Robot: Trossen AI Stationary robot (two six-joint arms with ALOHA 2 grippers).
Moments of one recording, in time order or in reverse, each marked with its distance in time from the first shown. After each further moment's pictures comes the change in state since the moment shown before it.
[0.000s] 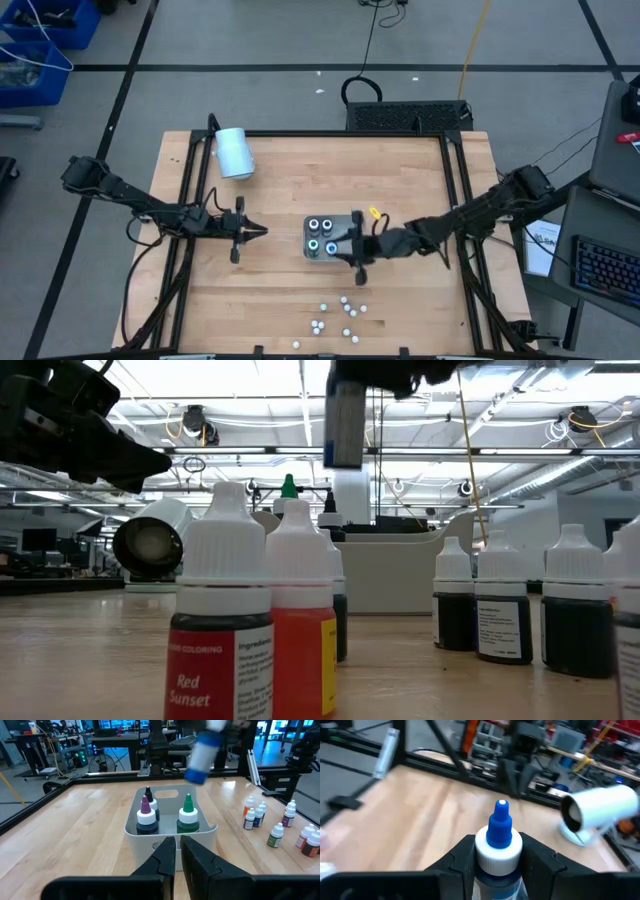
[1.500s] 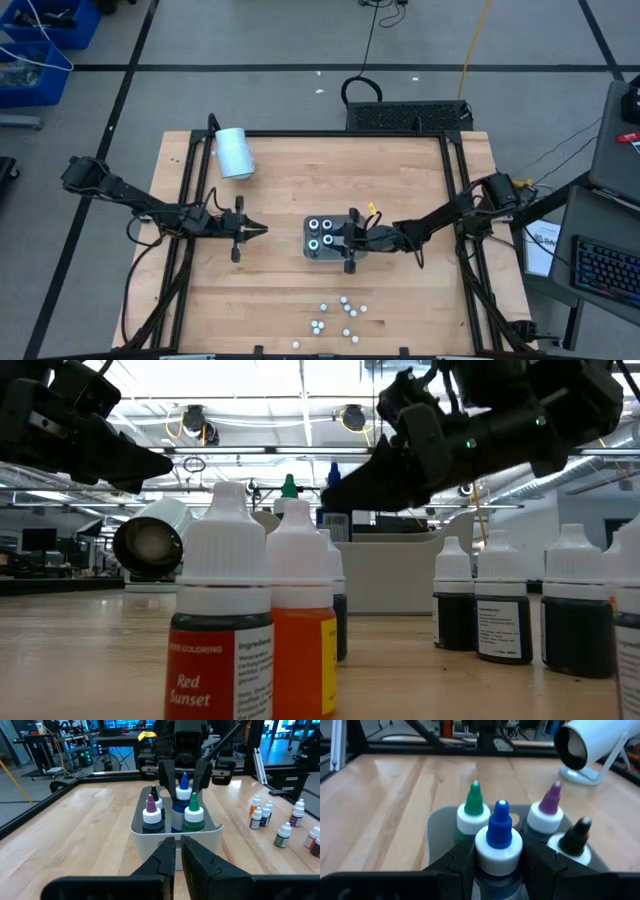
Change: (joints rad) left arm 0.000 0.000 0.000 -0.005 -0.026 0.004; right arm -0.116 0.273 -0.185 0.436 -0.024 0.233
